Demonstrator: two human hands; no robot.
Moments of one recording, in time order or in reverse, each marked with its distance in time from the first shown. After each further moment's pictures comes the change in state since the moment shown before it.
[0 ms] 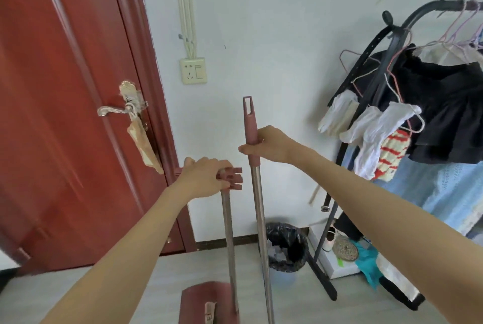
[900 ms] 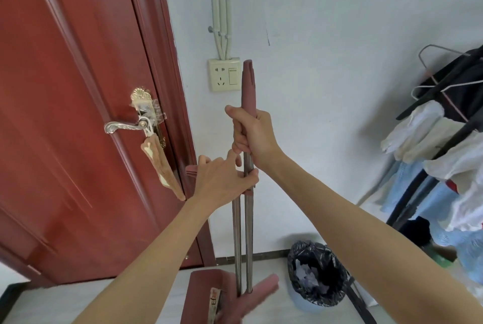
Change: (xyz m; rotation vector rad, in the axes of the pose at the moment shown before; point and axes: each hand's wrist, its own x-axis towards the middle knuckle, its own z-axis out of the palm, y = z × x) left_hand 0.133 -0.116 0.000 -0.097 0.296 -0.042; right_hand 0.201 -0.084 0.071 1.097 0.150 -0.156
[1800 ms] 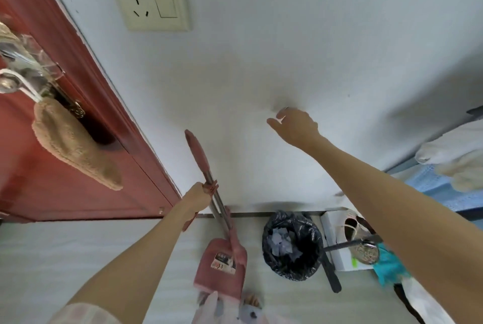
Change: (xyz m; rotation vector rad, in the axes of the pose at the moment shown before) left_hand 0.102 -0.061 0.246 -0.609 -0.575 -0.883; right_hand 0.188 0.144 -0.241 -1.354 -0.013 0.424
